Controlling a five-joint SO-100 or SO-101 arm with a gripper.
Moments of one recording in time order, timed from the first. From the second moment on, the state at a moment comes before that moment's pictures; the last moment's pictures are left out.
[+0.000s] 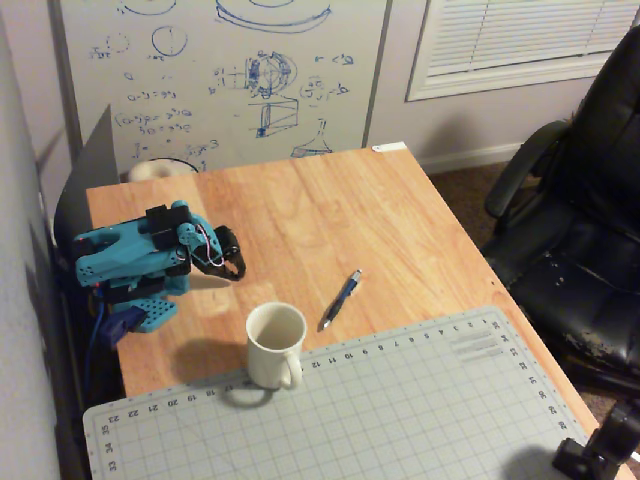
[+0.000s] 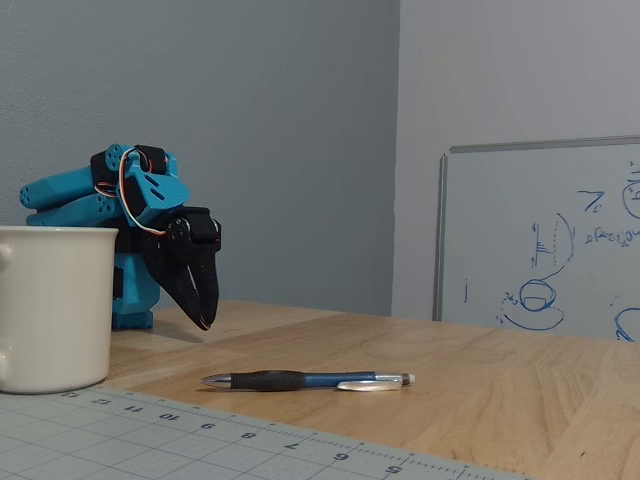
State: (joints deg) arm 5.9 190.4 180.5 64.4 -5.4
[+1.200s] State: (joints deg) arm 10.8 80.9 93.6 51.9 -5.4
